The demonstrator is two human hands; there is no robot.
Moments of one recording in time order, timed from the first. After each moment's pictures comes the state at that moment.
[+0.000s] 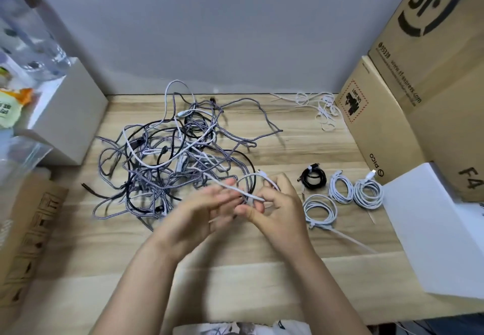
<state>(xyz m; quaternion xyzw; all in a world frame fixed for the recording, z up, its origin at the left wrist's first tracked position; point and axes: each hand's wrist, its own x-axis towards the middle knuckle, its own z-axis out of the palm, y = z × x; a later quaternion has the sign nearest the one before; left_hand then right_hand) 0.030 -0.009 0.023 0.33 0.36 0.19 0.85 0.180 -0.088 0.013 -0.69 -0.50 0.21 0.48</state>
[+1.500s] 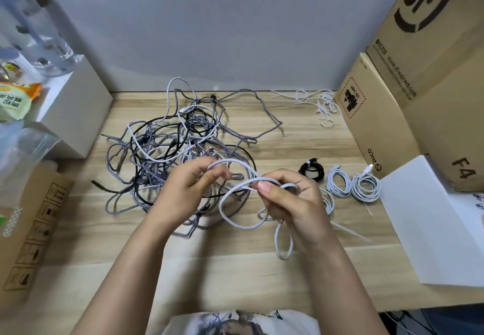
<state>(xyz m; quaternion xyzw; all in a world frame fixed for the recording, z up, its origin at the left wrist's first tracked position) 0.028 0.000 0.051 0.77 0.34 0.28 0.46 0.185 -0.109 0.071 -0.50 -0.33 0.52 0.61</state>
